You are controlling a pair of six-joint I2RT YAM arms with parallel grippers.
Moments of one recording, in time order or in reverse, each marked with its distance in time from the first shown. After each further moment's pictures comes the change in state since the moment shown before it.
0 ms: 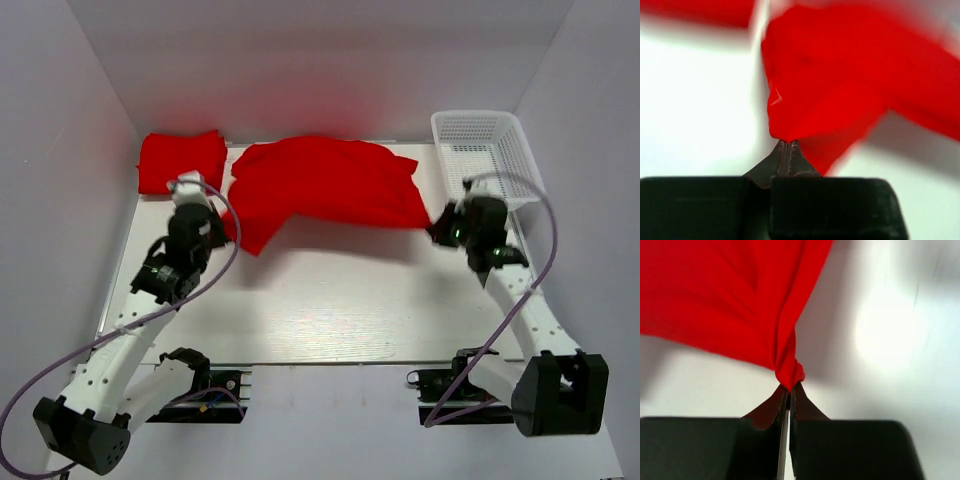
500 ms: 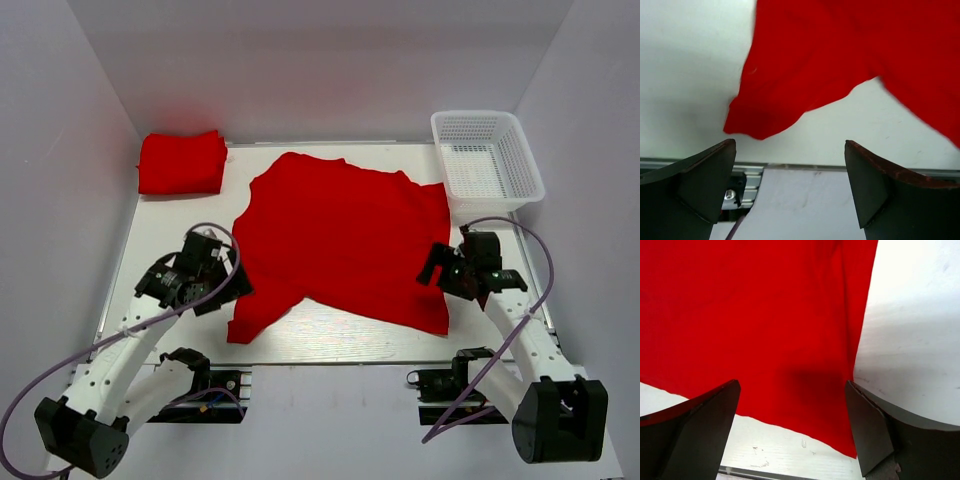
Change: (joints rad) left arm -0.010 -0.025 -0.146 -0.620 0.379 -0.378; right arm -0.001 -0.160 -0.268 -0.342 0.057 0.082
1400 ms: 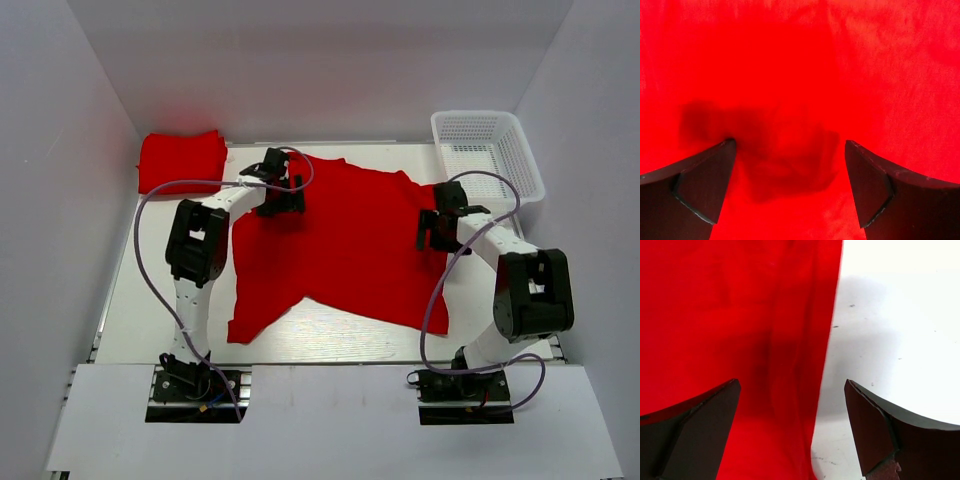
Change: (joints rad) left arm 0.026 1.311 0.851 0.505 -0.030 0.343; right arm 0.079 0.644 0.441 0.032 0.359 -0.148
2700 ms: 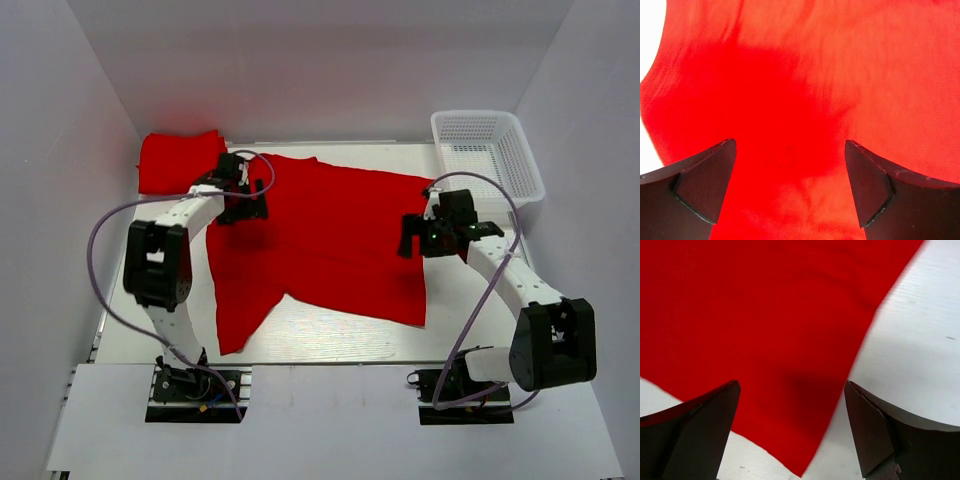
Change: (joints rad) left arm 0.171 -0.282 -0.273 -0.005 0.042 0.093; right arm 0.042 -0.260 -0.108 0.023 -0.401 -0.129
